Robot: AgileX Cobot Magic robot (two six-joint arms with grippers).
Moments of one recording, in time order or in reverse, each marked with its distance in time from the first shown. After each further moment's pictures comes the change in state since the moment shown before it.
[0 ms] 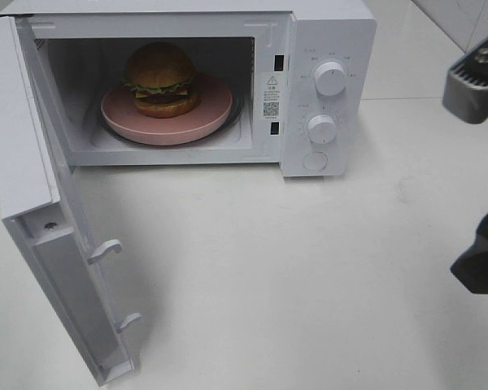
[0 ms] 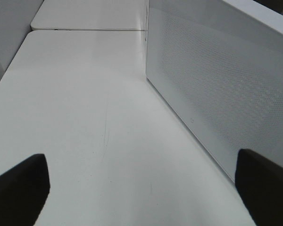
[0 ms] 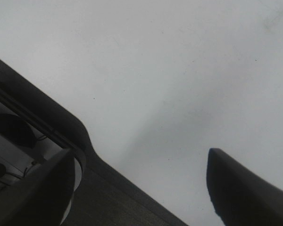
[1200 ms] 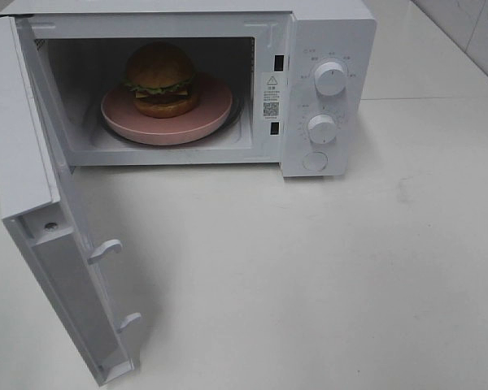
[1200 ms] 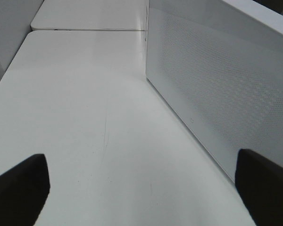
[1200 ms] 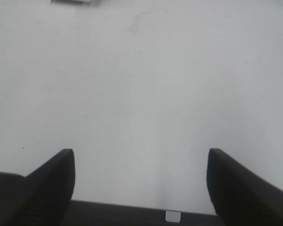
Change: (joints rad) left arm 0.000 0.000 0.000 0.000 0.000 0.000; right arm -0.551 -0.801 0.330 0.040 -0.028 0.006
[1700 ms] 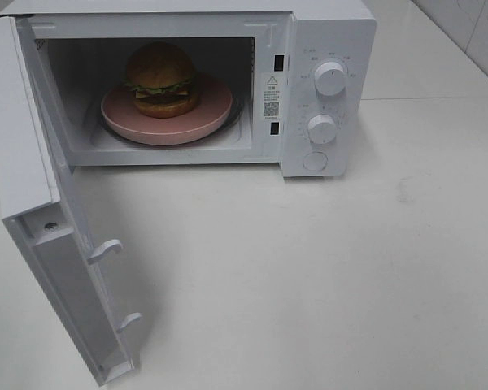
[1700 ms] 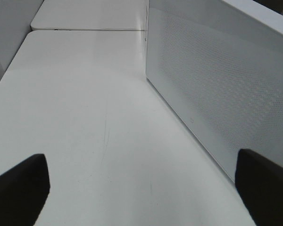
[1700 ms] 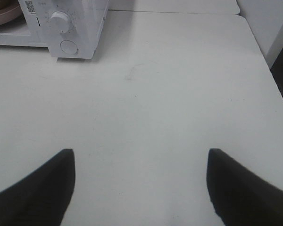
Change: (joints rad) left arm 0.000 0.000 0.000 0.000 0.000 0.000; right arm -0.038 -0.216 0.002 0.020 -0.004 -0.008
